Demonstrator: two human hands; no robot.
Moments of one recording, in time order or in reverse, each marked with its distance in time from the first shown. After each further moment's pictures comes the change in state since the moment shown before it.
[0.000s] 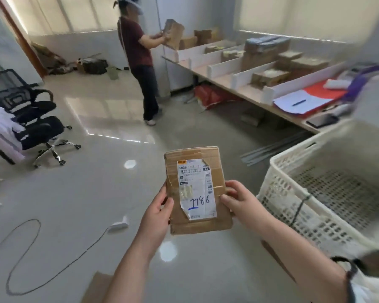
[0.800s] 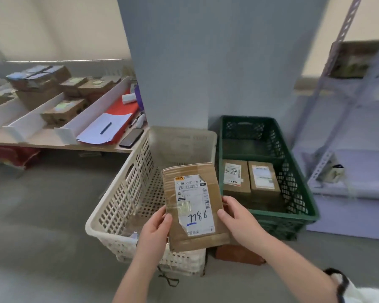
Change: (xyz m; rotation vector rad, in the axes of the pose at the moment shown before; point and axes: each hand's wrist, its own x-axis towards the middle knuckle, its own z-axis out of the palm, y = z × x) left_hand 0.067 0.019 0.455 0.186 -0.785 -0.053; right_hand -0.141 0.097 -0.370 -0.123 0.862 0.243
